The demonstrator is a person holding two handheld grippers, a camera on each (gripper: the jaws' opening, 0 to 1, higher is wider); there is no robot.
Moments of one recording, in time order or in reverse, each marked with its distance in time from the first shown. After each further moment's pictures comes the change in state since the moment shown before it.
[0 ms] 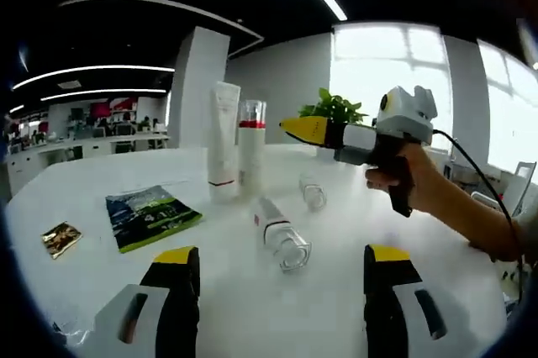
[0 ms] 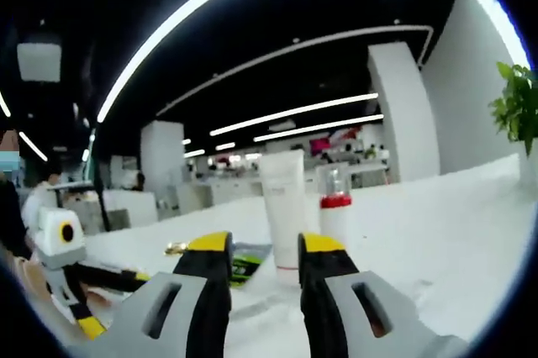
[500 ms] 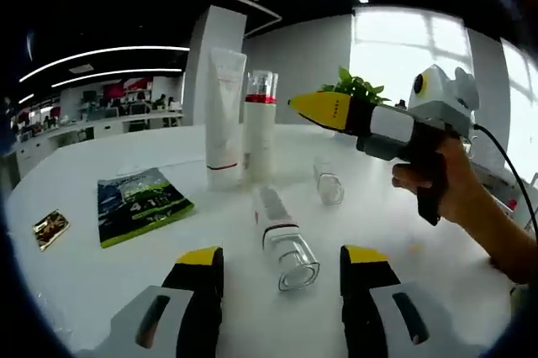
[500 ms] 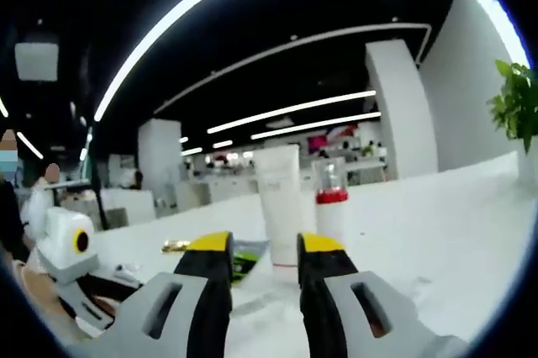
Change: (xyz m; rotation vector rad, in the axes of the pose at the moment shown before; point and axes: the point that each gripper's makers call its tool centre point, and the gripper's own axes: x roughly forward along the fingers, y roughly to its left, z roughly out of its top) left arm 0.023 0.004 -0.014 -0.038 0.093 0.093; right arm 0.000 -0.002 -0.001 0.005 -0.001 -0.008
